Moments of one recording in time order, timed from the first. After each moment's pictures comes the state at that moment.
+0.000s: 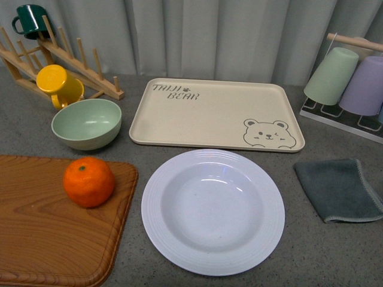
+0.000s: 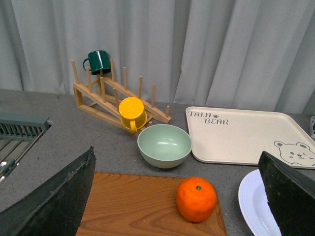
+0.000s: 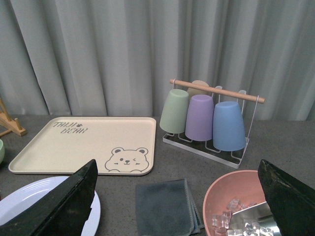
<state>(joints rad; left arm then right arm) 0.00 0.00 0.02 0.00 0.00 0.00 0.00 0.00 0.01 0.00 0.00 0.00</state>
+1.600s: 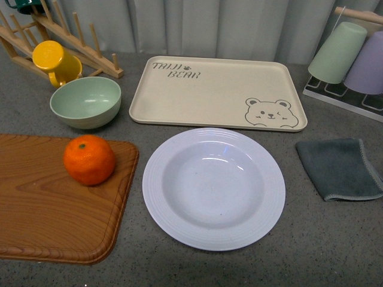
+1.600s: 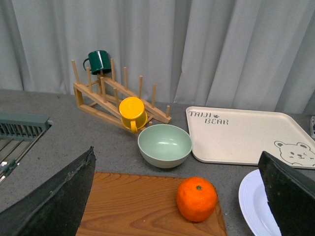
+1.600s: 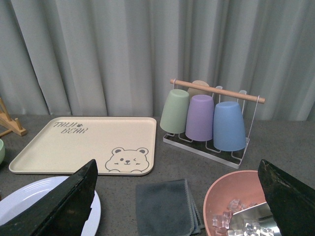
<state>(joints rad) 0.00 0.00 0.02 0.00 0.00 0.00 0.00 0.00 0.01 0.00 0.00 0.00</state>
